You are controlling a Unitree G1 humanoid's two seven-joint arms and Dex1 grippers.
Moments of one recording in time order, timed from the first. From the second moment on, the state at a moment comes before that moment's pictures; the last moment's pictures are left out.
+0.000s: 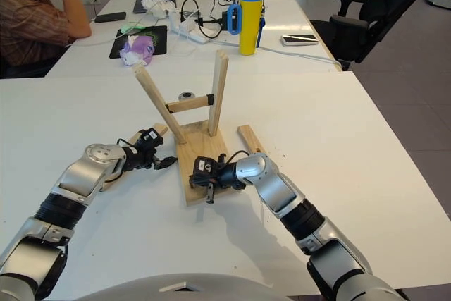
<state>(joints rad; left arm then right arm) -0.40 0.58 -0.31 0.16 -0.09 0.57 -0.68 -0.42 -0.31 0.57 0.01 -0.04 0.44 0.90</state>
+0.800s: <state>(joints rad) -0.50 0.87 -0.18 0.69 0.04 0.25 -0.91 -0.36 -0.20 0.33 -0.07 0.13 0.49 0.72</state>
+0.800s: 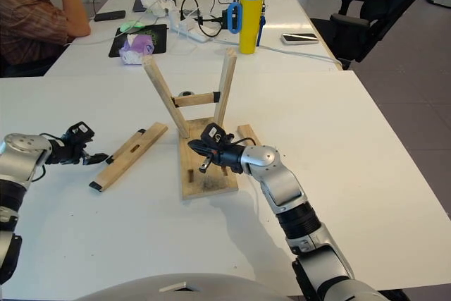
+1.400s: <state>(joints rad) -0.46 0.85 -0.09 0.63 -0.01 0.35 -1.02 -0.36 -0.20 0.35 -0.05 0.13 0.49 0.70</state>
